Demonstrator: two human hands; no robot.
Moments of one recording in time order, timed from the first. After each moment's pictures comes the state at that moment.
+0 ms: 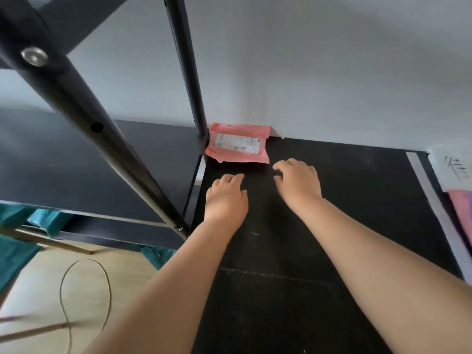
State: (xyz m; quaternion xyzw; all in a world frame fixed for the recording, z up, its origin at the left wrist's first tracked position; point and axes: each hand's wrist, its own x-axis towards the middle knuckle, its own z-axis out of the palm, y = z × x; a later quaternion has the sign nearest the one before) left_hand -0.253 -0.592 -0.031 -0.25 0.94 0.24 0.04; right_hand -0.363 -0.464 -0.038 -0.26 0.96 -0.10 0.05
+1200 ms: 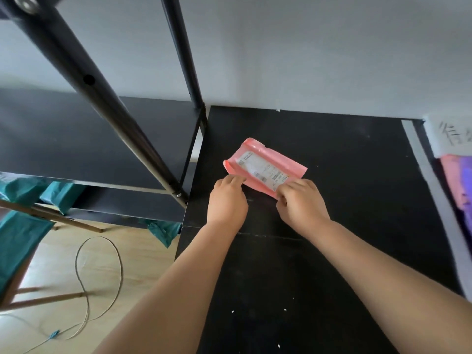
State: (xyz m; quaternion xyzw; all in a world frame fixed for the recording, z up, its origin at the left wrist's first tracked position) left_hand -0.197 -0.547 -0.052 -0.25 0.92 0.29 -0.01; right_hand -0.275 -0.392 -0.060 -0.34 0.93 -0.11 0.06
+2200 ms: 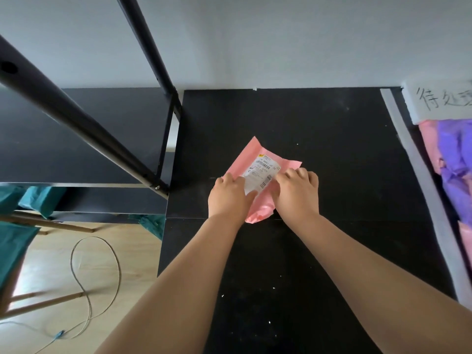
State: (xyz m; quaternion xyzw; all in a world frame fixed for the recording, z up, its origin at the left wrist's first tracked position) left_hand -0.206 -0.508 -0.080 -0.20 0.96 0.14 0.15; right_hand -0.261 -0.368 -0.077 -0.20 0.97 -0.03 0.10
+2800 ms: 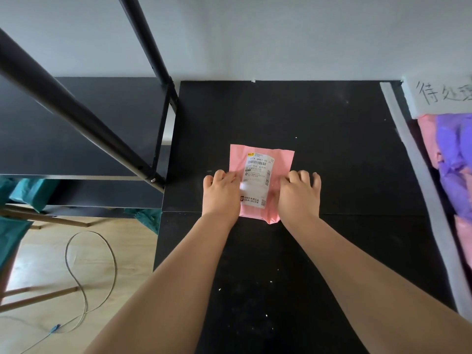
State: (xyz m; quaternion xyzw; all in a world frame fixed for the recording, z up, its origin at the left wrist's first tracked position) left_hand -0.195 -0.516 -0.101 -0.12 0.98 0.07 0.11; right_hand -0.249 -0.364 -0.083 -0.18 0.97 0.06 0.16
